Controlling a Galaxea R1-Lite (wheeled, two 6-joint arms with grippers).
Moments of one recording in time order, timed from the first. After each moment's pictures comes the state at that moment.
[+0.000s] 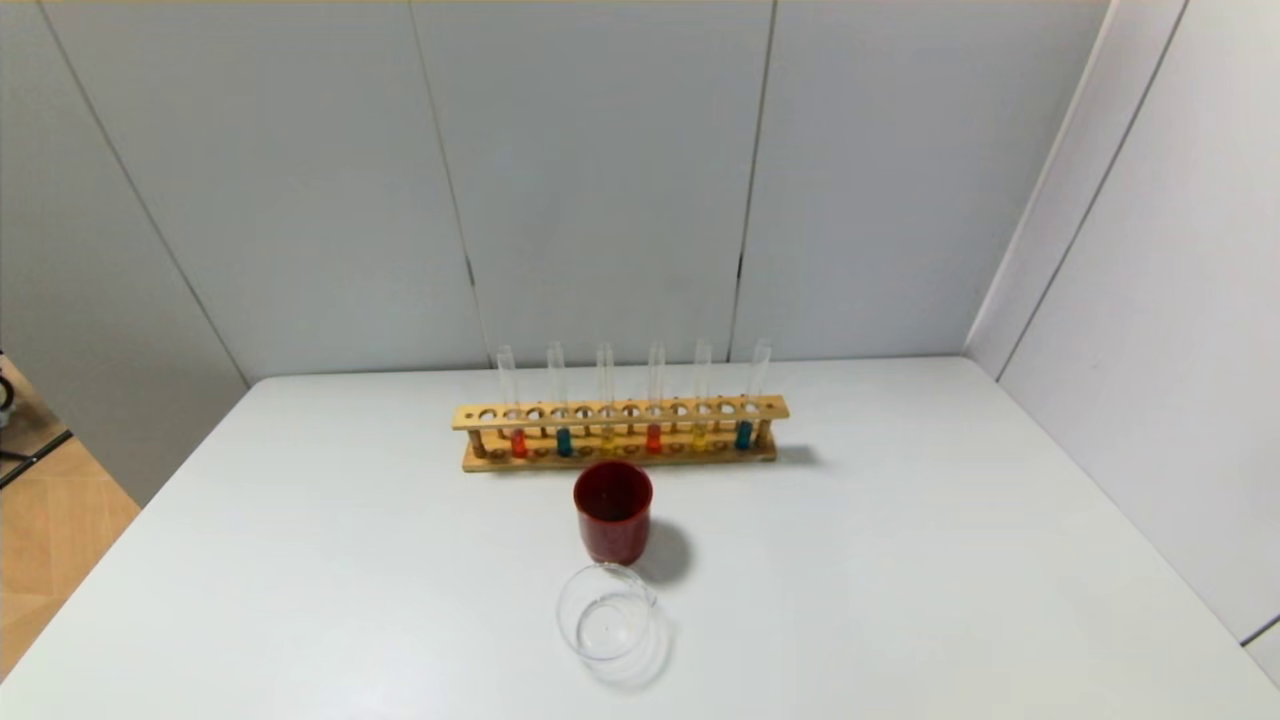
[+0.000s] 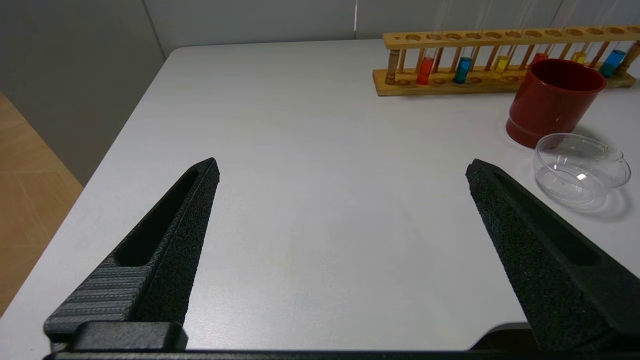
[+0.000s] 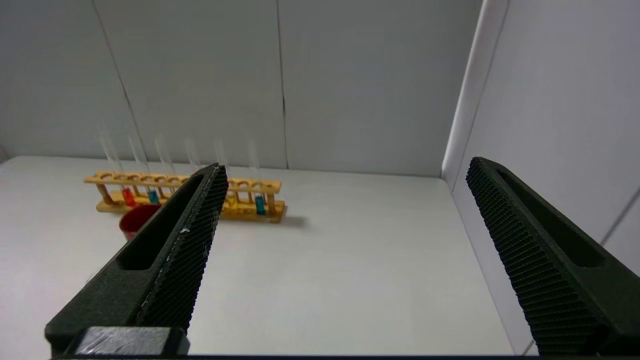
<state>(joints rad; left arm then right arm) 0.00 0.00 -0.01 0.02 0.00 -0.01 0.01 0.36 -0.69 0.18 0.13 0.02</state>
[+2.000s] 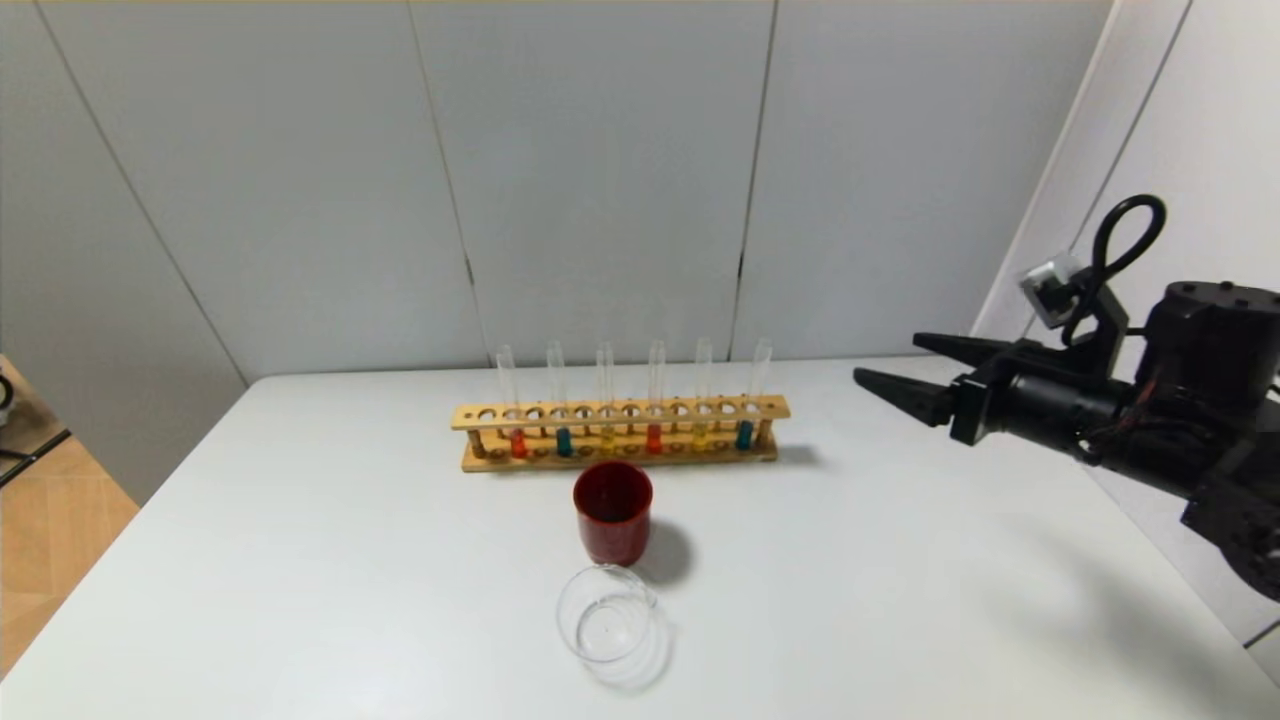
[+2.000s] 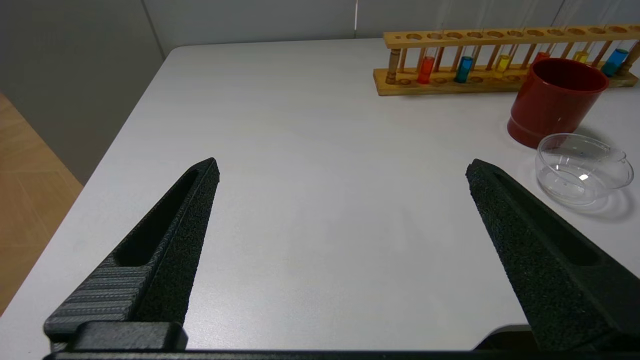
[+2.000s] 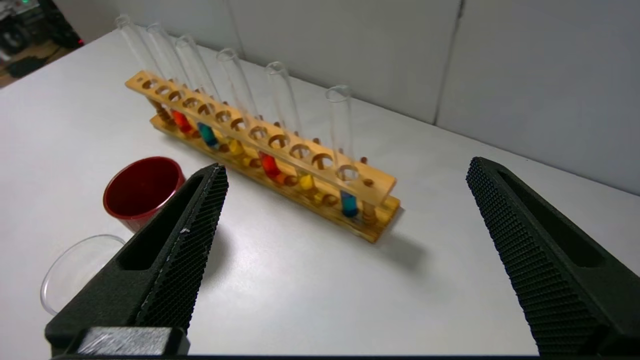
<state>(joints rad) 0.00 0.00 -0.01 0.02 0.00 -0.01 0.13 1.79 -0.63 -1.01 0.53 -0.02</state>
